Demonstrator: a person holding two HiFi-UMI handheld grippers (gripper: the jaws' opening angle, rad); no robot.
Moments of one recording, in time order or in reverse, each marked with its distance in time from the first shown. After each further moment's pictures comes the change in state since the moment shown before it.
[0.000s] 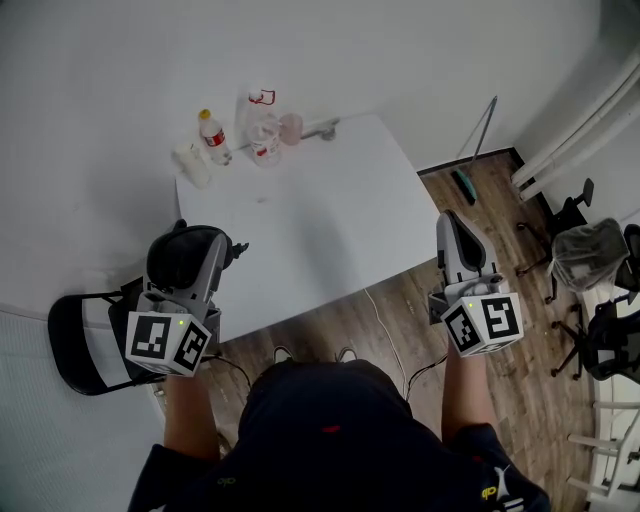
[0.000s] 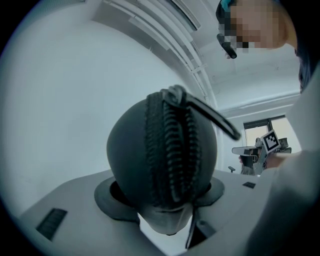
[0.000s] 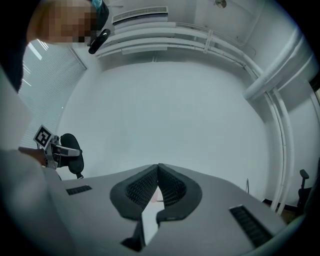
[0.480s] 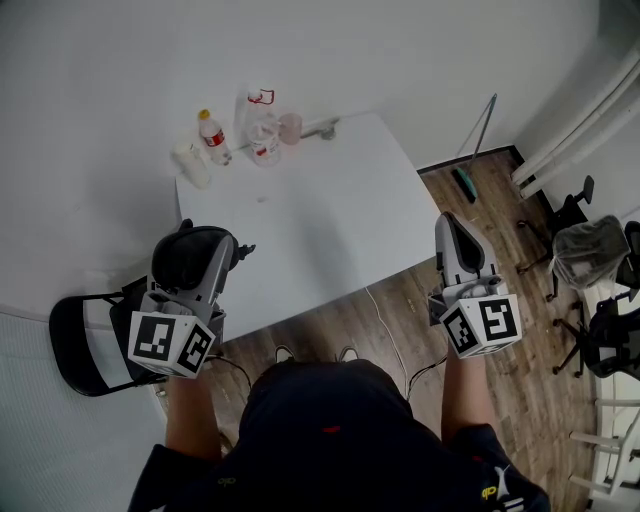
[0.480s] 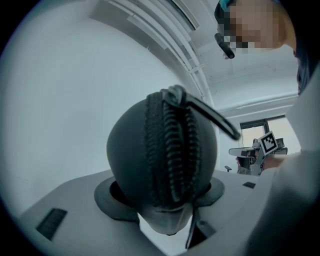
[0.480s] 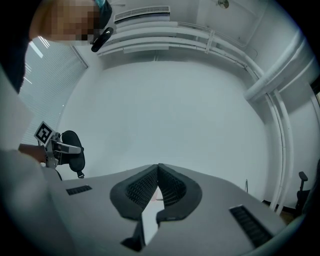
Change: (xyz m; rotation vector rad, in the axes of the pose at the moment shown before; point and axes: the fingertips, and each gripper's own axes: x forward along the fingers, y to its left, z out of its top) left arm 0.002 -0.012 0.001 0.006 0.008 -0.036; right arm -0.004 0.003 -0.004 -0.018 0.009 0.000
